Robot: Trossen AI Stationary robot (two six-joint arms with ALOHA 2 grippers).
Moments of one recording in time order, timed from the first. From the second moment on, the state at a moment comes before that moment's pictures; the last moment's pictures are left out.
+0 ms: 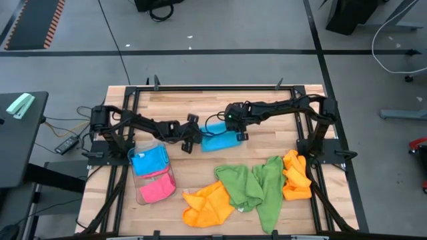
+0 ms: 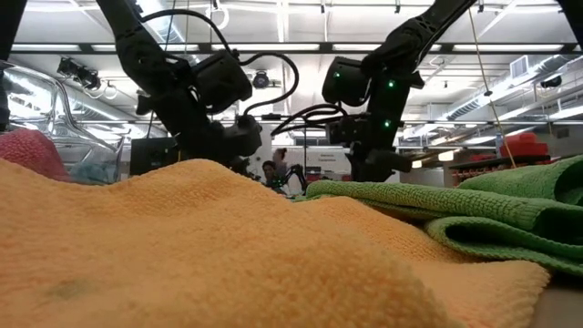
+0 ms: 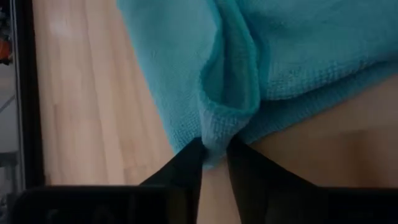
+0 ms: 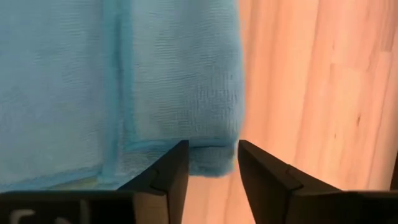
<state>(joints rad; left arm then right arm) 0.14 1.75 0.73 0.13 -0.33 0.63 -0.29 1.79 1.10 -0.50 0.20 -0.45</state>
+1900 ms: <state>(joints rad) 0.07 1.64 0.73 0.27 -0.21 0.30 -0.31 1.71 0.72 0.32 -0.20 -0.18</state>
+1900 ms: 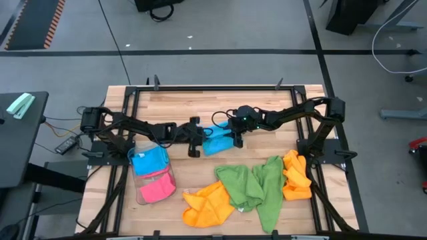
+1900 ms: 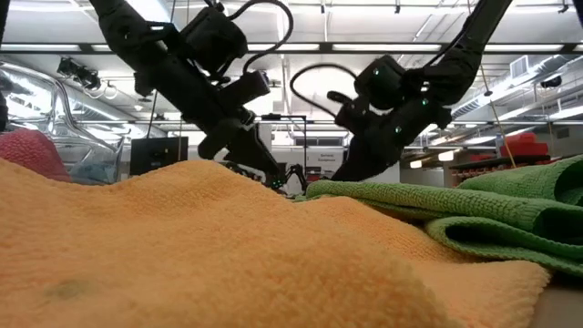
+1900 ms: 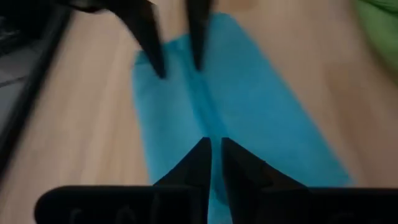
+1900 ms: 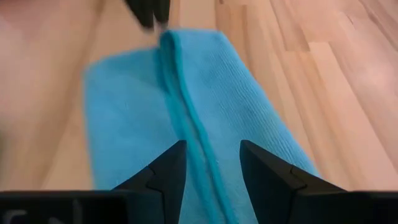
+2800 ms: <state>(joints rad) 0.10 1.62 0.73 0.12 -0.08 0.35 -0.31 1.79 0.72 0.26 -0.16 -0.16</state>
